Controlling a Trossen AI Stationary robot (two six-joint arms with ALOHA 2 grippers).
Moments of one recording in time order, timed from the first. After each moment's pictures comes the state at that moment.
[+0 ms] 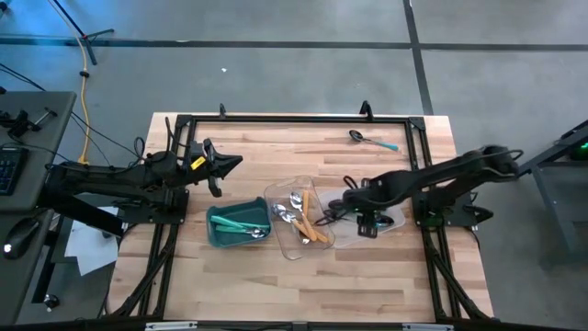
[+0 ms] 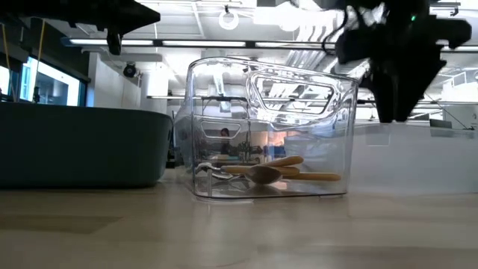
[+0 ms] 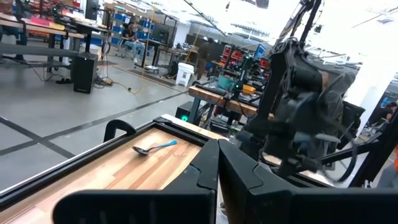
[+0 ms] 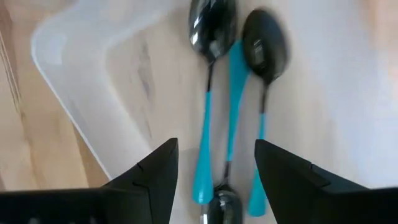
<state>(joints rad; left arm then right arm) 0.03 0.57 0.37 0.28 -0.30 -0.27 0.17 1.40 0.97 -0.93 0.02 0.31</state>
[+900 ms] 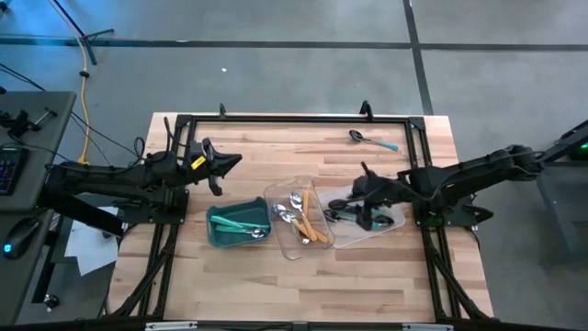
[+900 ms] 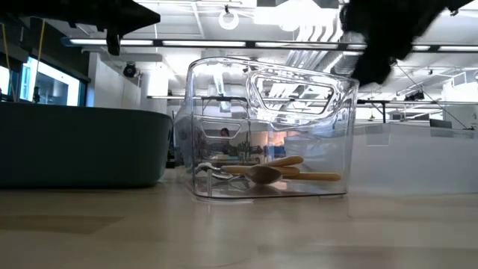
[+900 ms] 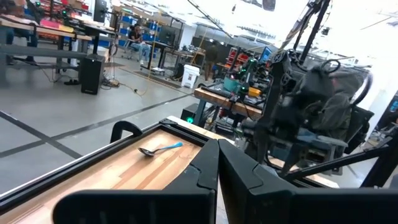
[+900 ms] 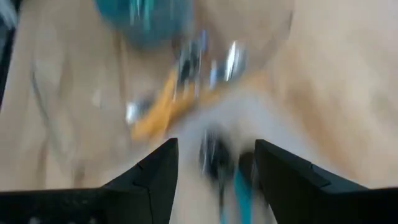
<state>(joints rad) 0.03 0.57 0.37 0.29 -0.33 -0.27 0.17 1.09 0.73 -0.42 0.16 0.43</state>
